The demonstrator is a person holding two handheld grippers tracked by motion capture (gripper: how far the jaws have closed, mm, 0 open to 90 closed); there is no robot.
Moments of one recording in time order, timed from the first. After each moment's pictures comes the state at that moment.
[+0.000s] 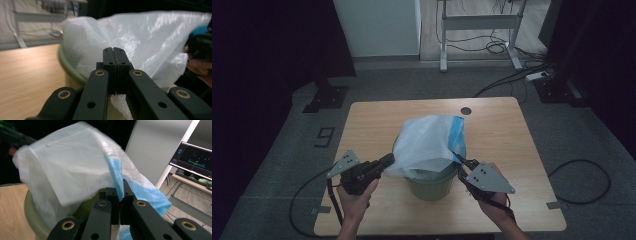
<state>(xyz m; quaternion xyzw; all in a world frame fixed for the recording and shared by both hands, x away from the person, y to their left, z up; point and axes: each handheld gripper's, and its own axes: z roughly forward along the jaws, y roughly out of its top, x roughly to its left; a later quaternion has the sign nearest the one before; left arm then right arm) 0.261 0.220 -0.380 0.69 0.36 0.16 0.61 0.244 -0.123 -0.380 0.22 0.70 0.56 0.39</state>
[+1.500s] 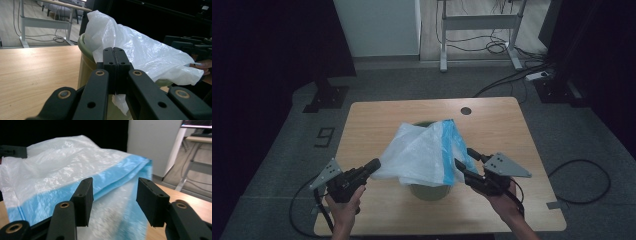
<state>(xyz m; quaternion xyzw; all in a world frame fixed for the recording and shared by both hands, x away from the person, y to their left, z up) 0.255 0.254 -0.405 0.67 0.37 0.15 0.63 0.260 -0.150 -0.386 0.33 0.70 0.57 0.27</state>
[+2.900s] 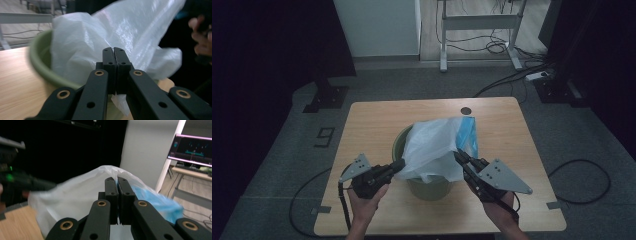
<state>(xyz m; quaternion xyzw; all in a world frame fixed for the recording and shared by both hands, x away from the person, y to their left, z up) 0.262 0.184 -0.396 0.72 0.31 0.12 0.60 0.228 -0.129 -0.346 0.28 0.66 0.60 0.36</state>
